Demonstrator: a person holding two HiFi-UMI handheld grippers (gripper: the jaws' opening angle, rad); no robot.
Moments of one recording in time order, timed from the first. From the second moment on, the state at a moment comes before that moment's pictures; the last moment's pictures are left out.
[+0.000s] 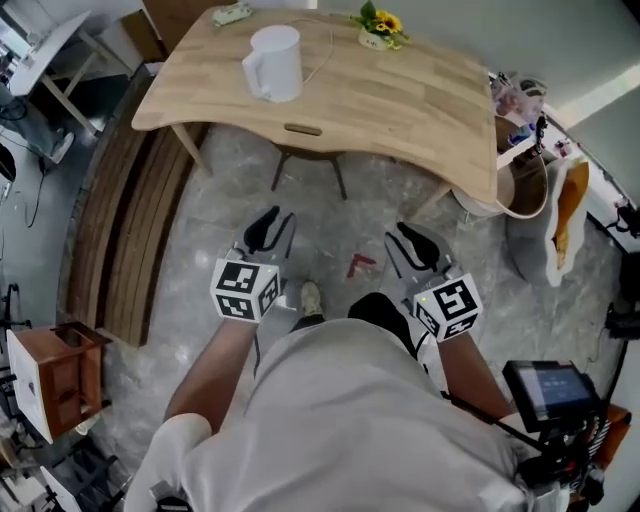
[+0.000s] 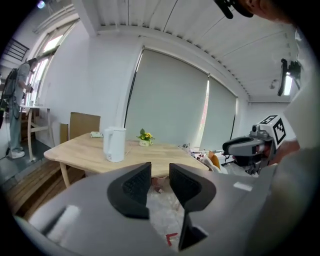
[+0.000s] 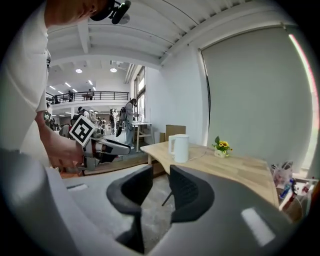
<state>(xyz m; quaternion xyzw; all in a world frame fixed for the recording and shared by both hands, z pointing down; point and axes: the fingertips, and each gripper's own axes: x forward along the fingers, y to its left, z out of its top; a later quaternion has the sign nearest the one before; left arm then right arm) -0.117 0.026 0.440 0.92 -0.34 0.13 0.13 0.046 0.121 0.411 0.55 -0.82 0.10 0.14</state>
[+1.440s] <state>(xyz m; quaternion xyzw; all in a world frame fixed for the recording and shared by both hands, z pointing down) -0.107 -0.436 0.544 0.69 -0.68 0.20 0.13 0.230 -0.217 0.439 0.46 -0.86 0.14 0.18</state>
